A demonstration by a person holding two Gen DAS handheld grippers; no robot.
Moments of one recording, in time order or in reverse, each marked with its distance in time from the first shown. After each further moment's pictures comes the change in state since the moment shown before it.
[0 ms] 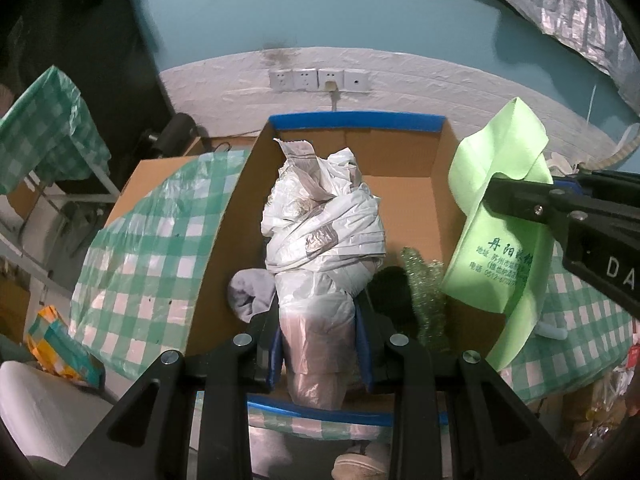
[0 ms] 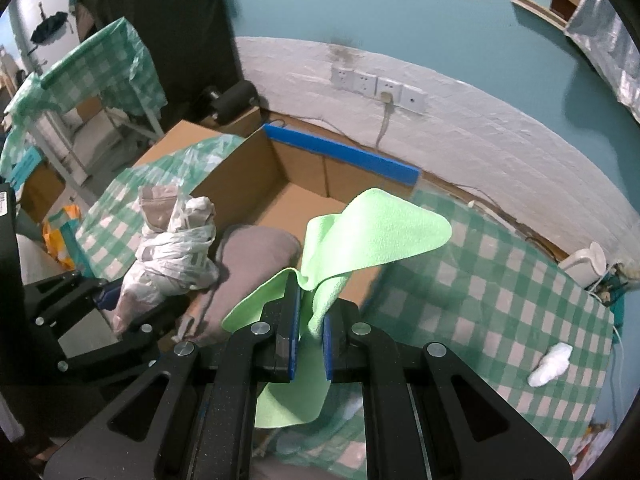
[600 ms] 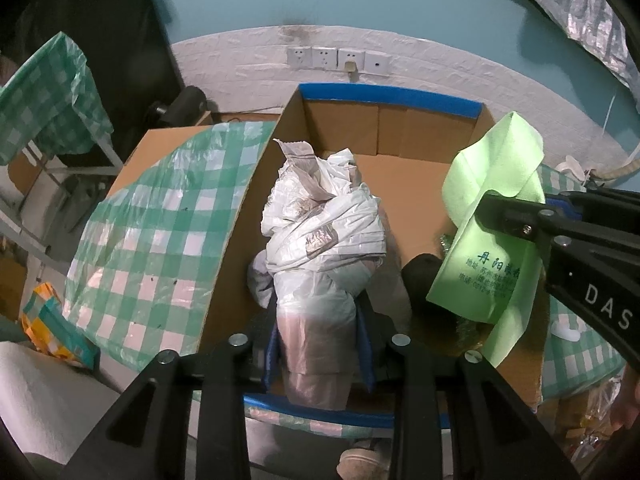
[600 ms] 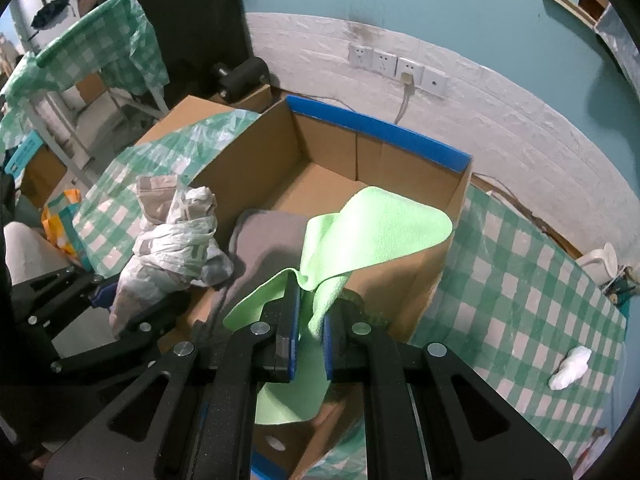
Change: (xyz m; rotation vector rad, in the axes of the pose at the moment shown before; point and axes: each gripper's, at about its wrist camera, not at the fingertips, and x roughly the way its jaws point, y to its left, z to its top) left arm 0.024 0.028 -0.006 -0.057 0.066 0.004; right arm 0.042 0.023 0.006 -0.014 0.070 0.014
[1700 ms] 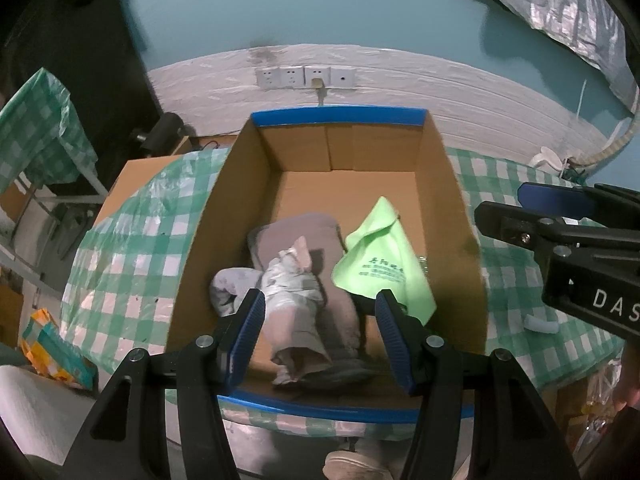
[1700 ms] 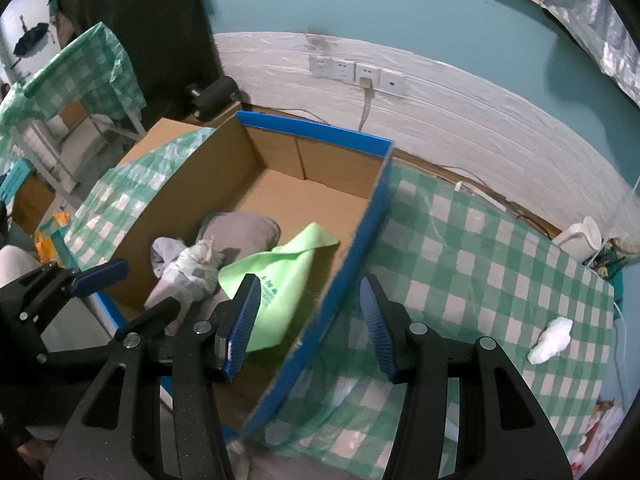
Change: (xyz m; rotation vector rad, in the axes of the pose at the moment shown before) left arm -0.025 -0.039 -0.001 0.078 -0.054 -0.040; right arm -0.041 -0.047 -0.027 0.087 -0.054 -0.046
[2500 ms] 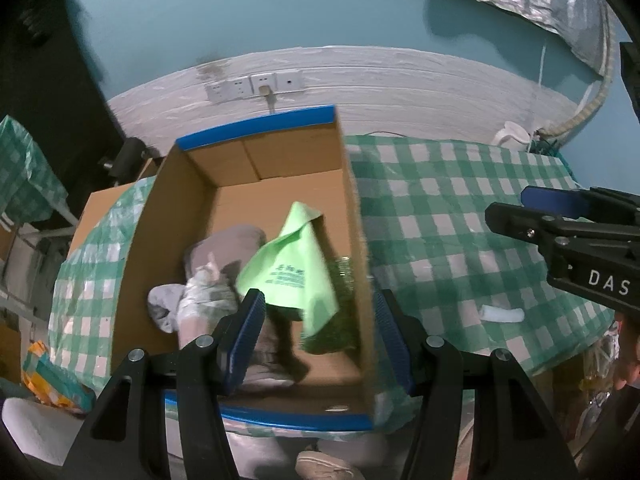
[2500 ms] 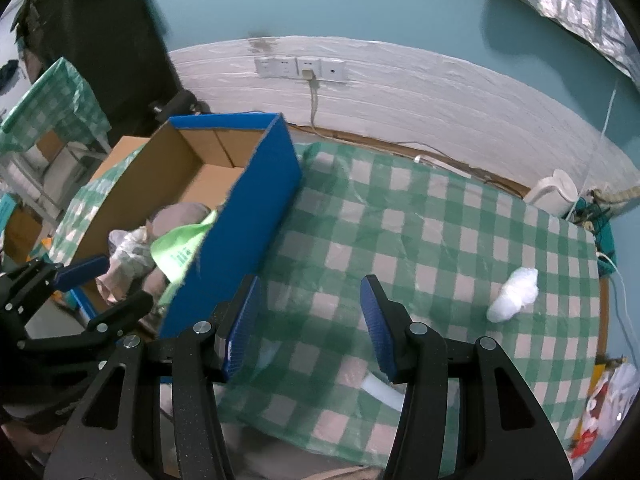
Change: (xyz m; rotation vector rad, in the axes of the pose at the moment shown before) left arm -0.009 -0.078 0.003 0.119 -0.001 -0.053; right arm -0.028 -0.090 -0.046 0.129 -0.006 -0.042
